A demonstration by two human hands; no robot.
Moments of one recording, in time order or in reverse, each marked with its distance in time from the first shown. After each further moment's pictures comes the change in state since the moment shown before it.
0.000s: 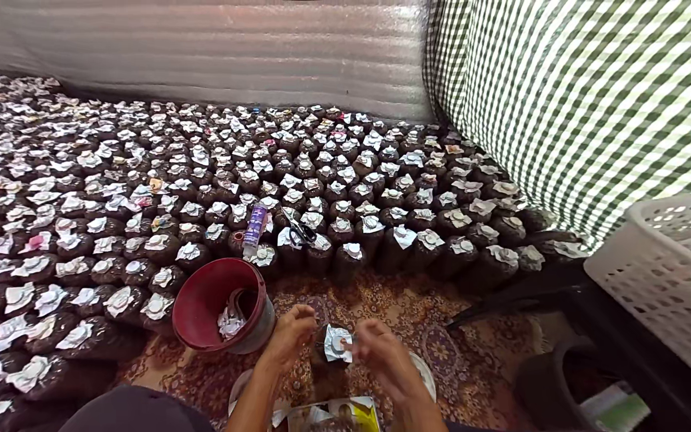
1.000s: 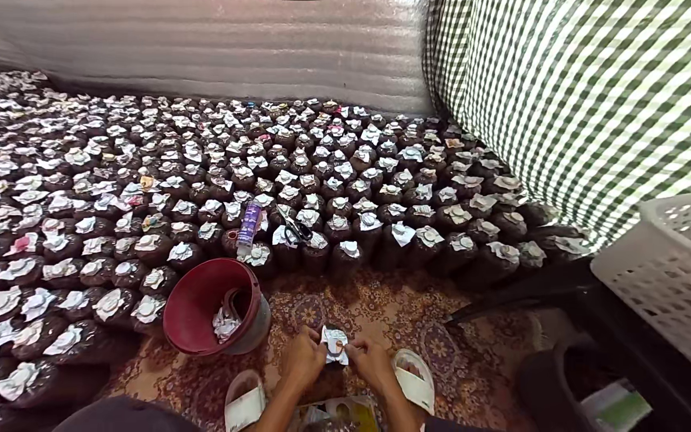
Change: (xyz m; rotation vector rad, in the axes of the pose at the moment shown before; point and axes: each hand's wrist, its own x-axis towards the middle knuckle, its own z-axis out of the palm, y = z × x) left_hand 0.002 -0.036 0.028 0.957 0.140 -0.179; right_hand 0.027 0.048 -0.020 -0.895 0.257 0.396
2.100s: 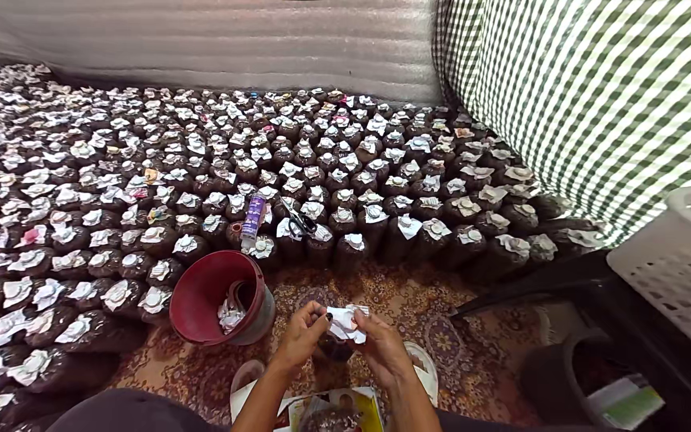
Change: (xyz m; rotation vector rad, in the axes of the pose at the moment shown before) left_hand -0.011 0.012 -0.030 -0.735 -0.074 0.416; right_hand -0.030 -0.049 -0.011 1.033 -0.137 -0.038
